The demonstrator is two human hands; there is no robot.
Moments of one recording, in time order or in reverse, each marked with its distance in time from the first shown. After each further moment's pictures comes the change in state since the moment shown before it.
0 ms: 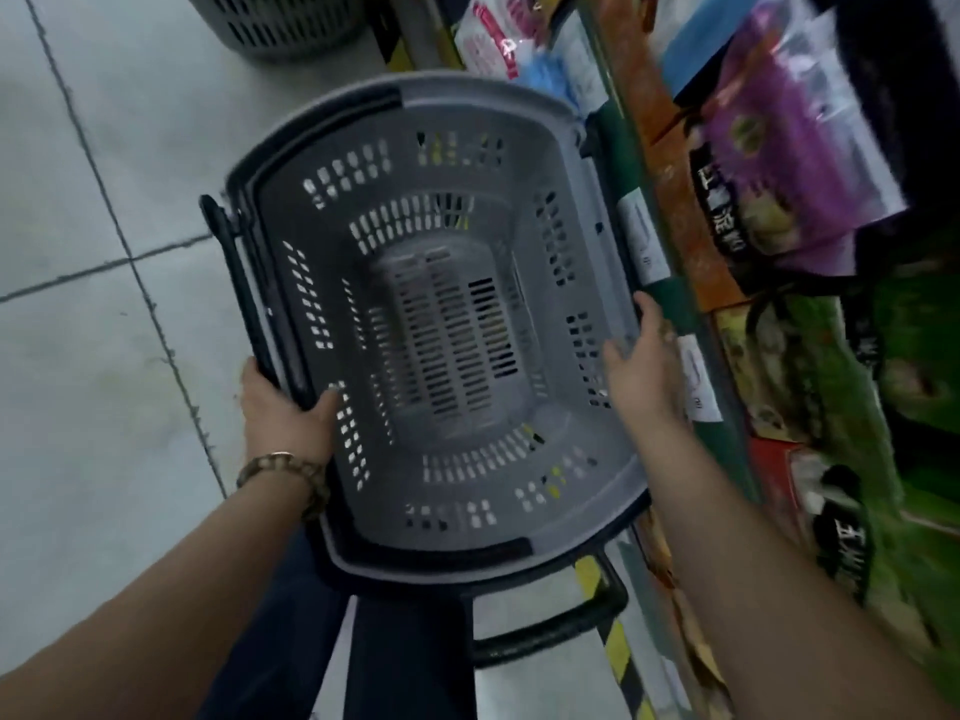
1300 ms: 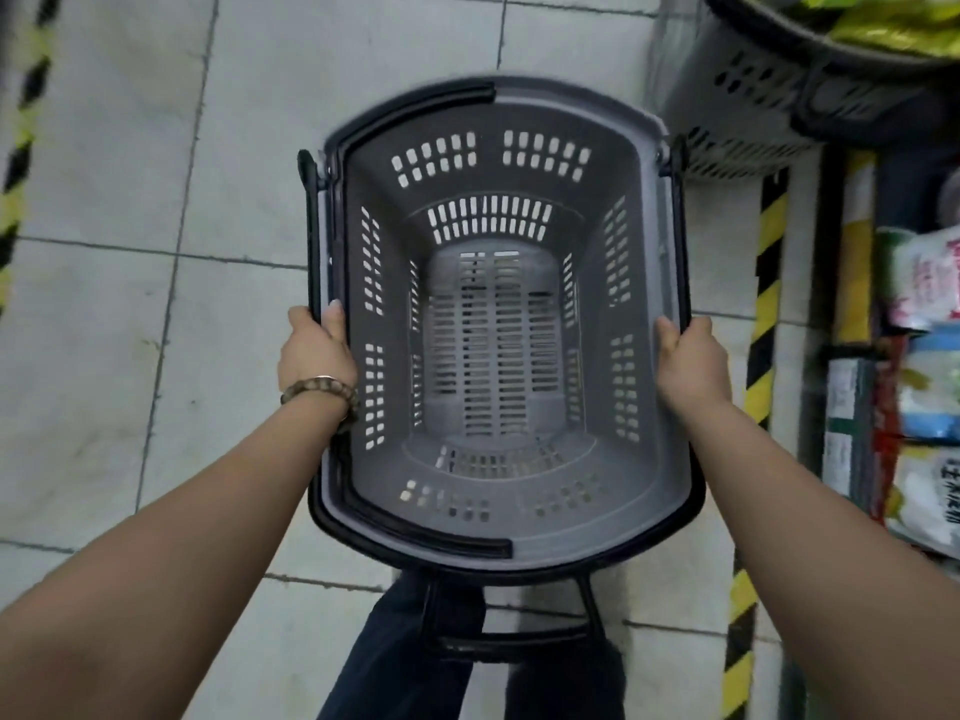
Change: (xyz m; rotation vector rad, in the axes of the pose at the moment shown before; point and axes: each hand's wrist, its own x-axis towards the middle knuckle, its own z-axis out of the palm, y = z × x) left_hand 0.260 -0.141 -0.316 0.066 0.394 -0.253; right_hand -0.050 -0.413 0.201 -0.100 -0.233 -0.267
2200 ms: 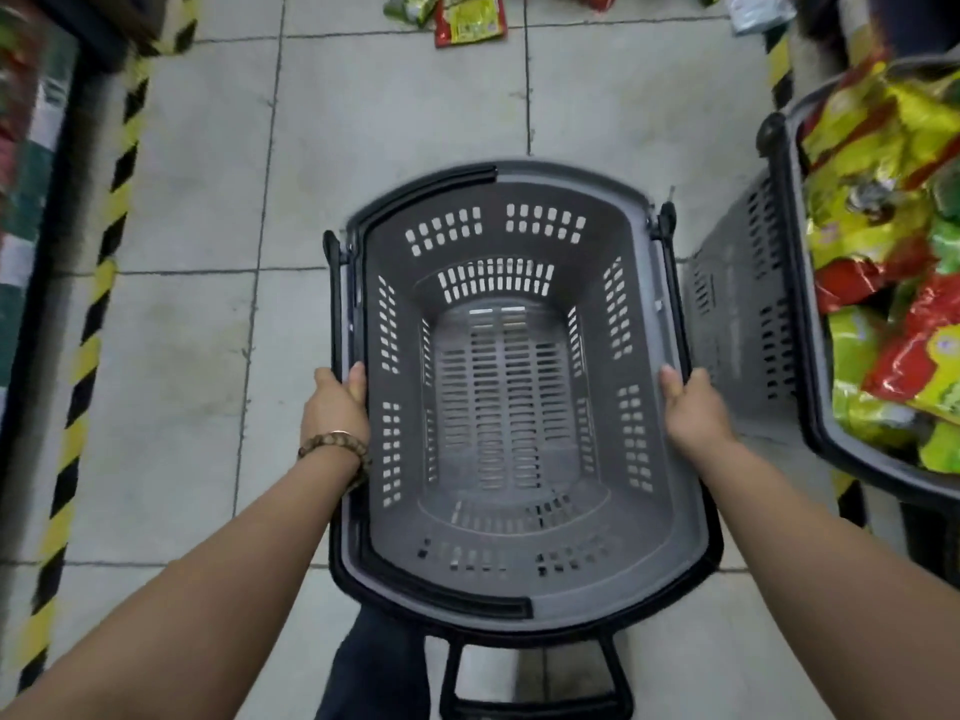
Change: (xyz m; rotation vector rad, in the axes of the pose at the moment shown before) left_hand 0.371 0.278 -0.078 0.007 -0.128 0.108; right_hand 0.278 -0.340 -0.037 0.153 -0.072 0.133
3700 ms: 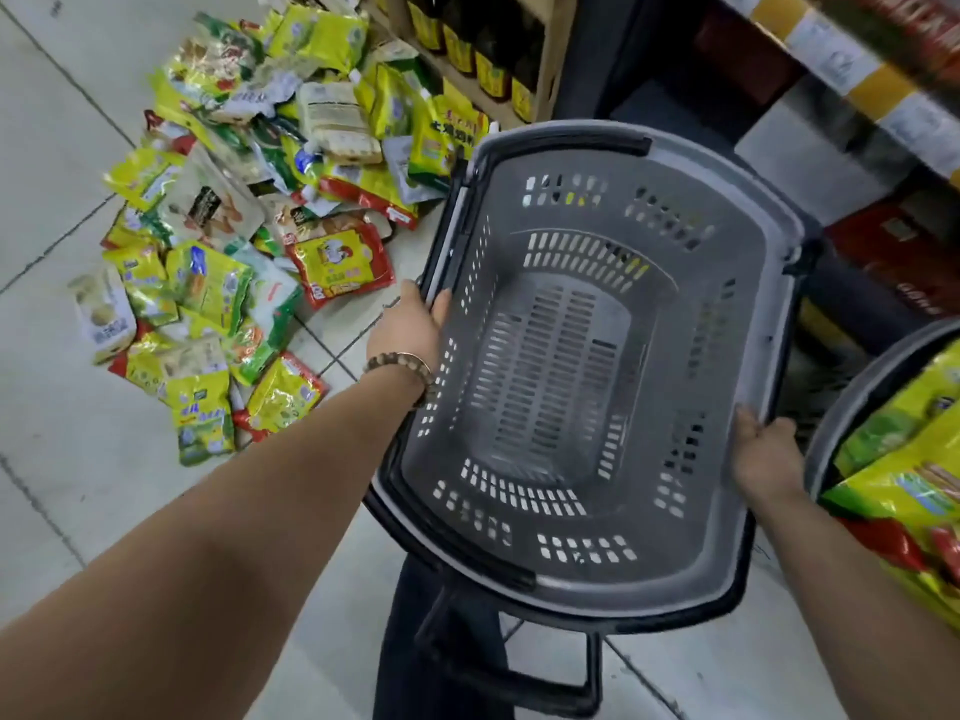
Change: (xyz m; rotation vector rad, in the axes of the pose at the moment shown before) left_hand 0.377 0.747 0.118 0.502 -0.370 0.962; right_hand 0.377 -0.251 -0.204 0.529 0.443 0.825
